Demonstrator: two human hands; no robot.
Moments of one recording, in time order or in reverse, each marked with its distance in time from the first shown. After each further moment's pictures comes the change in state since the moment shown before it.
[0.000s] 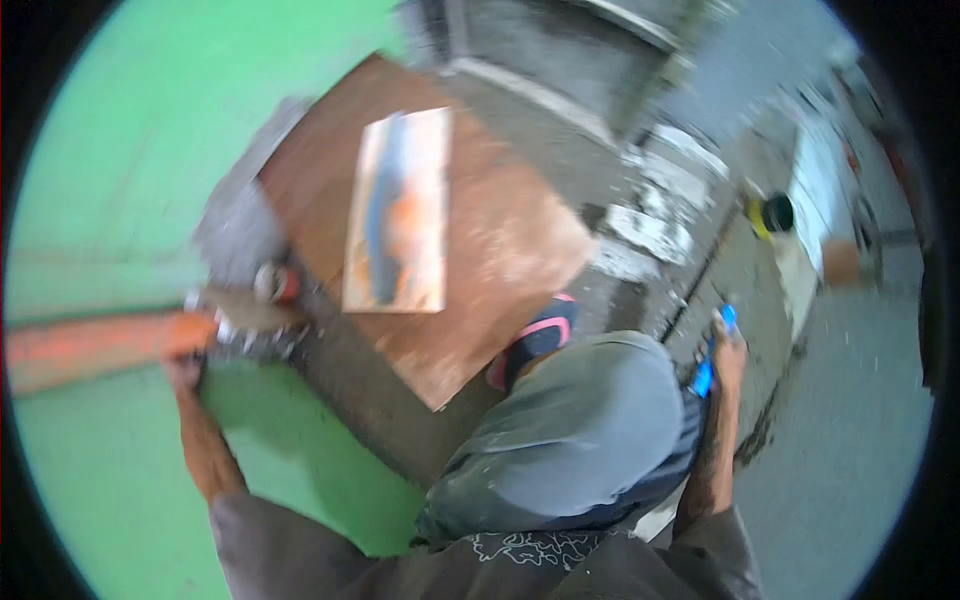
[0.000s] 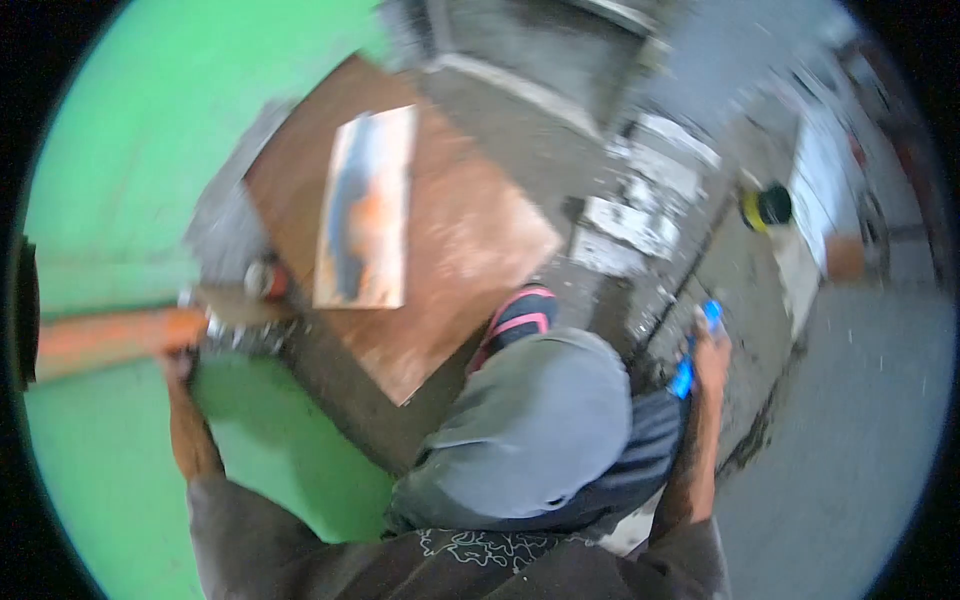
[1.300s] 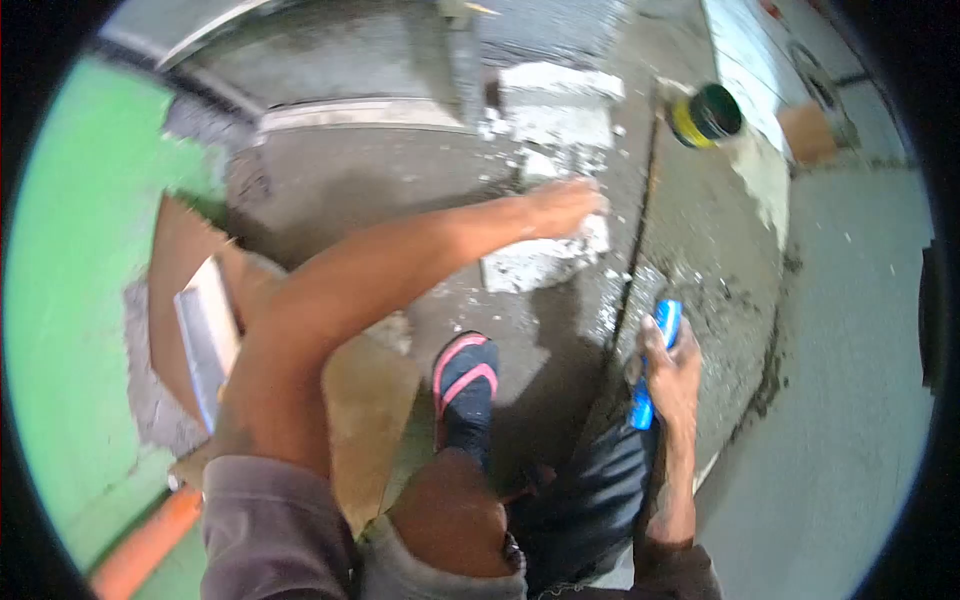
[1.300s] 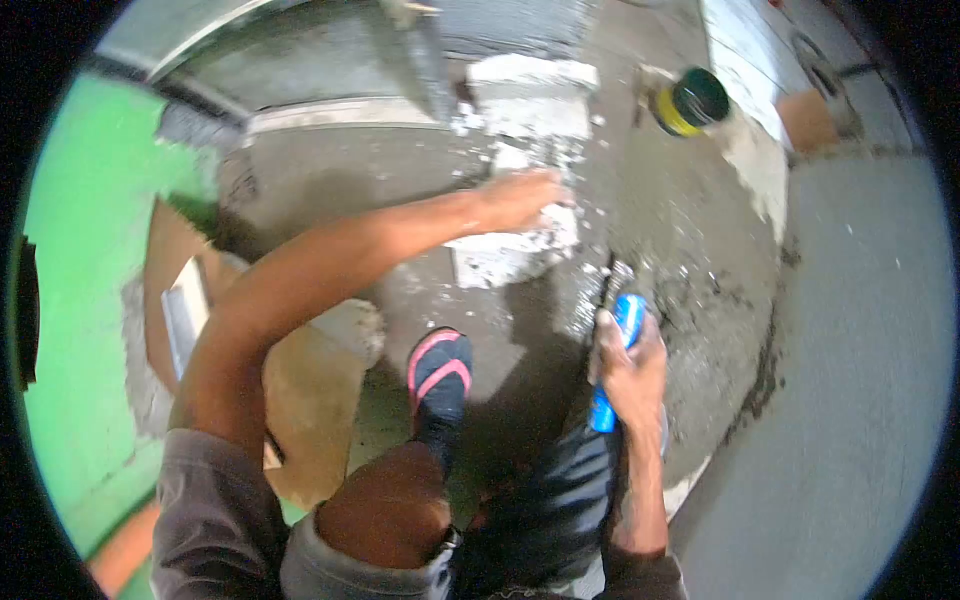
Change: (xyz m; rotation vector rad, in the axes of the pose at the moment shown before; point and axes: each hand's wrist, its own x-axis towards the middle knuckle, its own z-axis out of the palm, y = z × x) left_hand 0.206 0.178 0.879 0.201 -1.184 0.995; right_hand 0.015 -0.014 0.024 -0.042 0.141 0.077
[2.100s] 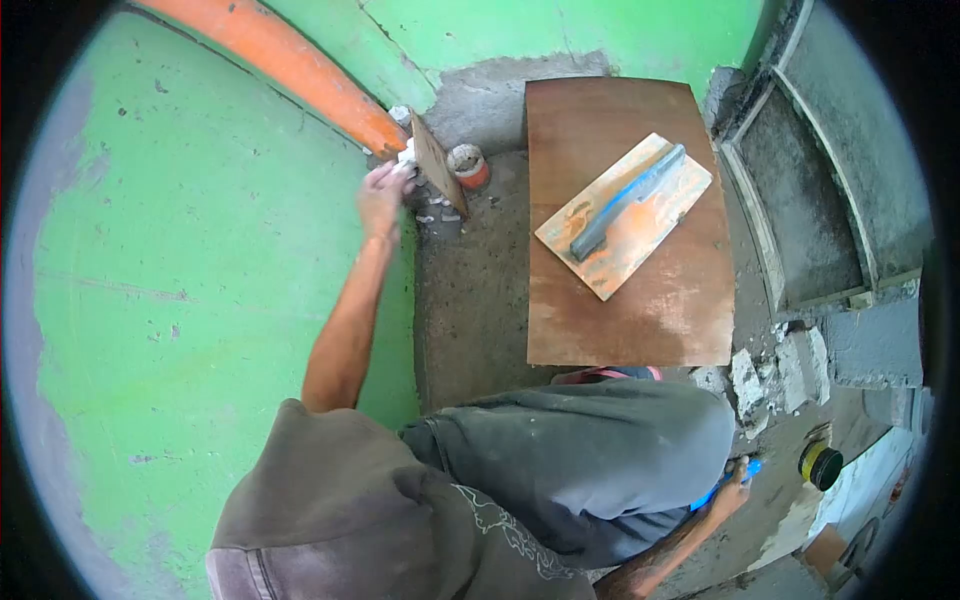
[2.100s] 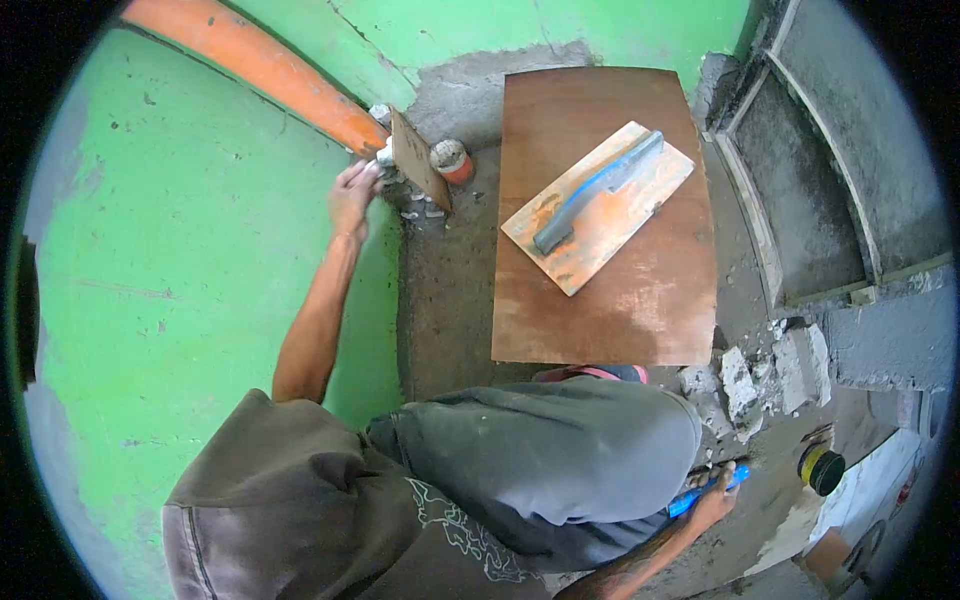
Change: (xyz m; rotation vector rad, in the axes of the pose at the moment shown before) left_hand -0.625 0.375 -0.061 0.002 2.386 -1.172; right_hand 0.033 0.029 0.005 -0.016 -0.298 -0.293
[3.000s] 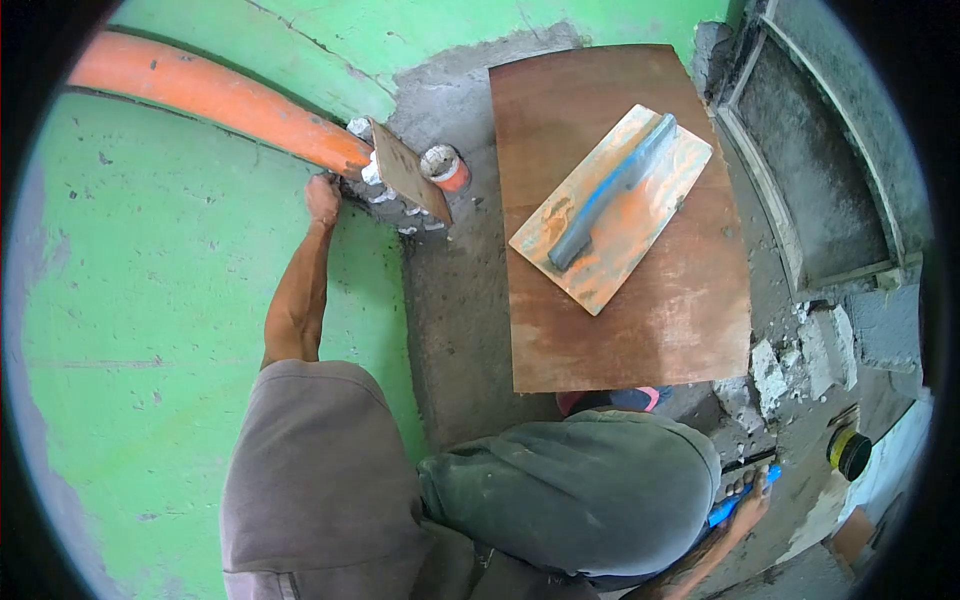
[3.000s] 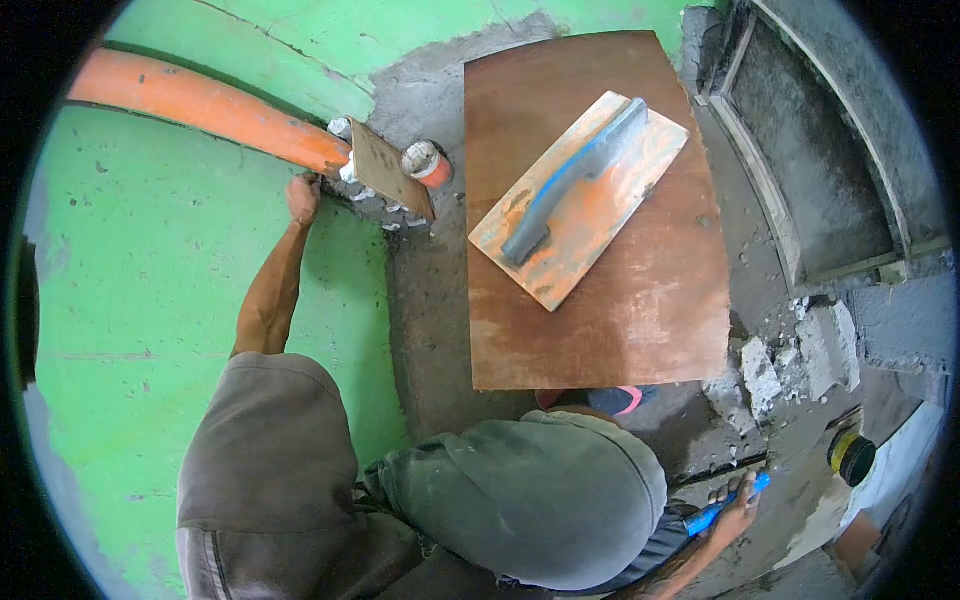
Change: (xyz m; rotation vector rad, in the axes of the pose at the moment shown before) left_hand 0.174 -0.076 -0.080 1.438 -0.130 0.529; right_hand 0.000 0.007 -0.003 0.162 -0.067 0.164
